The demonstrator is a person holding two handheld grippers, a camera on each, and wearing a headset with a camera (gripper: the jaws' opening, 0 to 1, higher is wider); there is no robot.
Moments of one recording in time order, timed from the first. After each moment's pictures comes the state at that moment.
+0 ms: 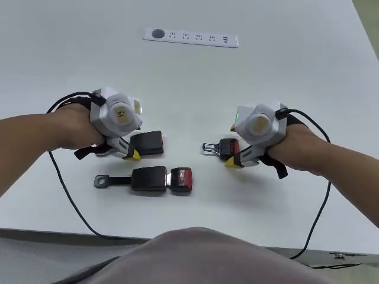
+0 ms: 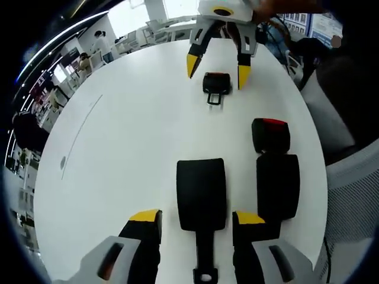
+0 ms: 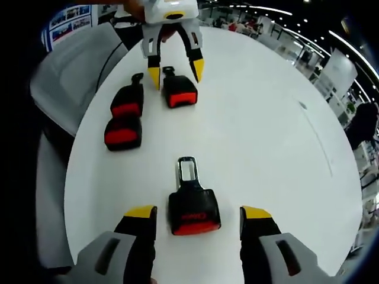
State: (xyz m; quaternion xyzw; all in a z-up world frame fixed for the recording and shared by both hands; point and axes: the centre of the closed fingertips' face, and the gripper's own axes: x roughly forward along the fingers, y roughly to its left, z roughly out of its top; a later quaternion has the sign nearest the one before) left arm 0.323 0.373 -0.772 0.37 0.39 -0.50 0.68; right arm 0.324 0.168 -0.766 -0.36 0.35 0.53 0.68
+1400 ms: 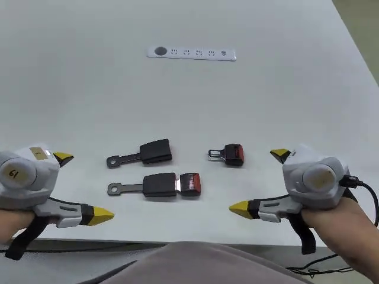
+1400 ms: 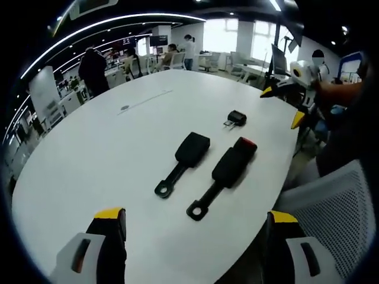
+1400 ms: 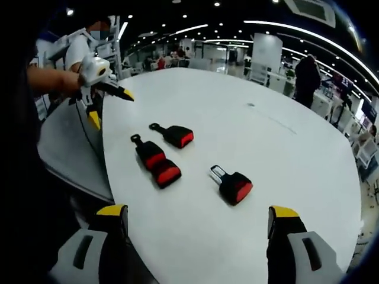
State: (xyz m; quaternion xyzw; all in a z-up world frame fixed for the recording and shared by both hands) left arm 0.209 0.456 -0.706 0.14 0.38 -0.34 0.84; right arm 0.231 0.157 -0.701 -0.16 0.33 0.41 0.84
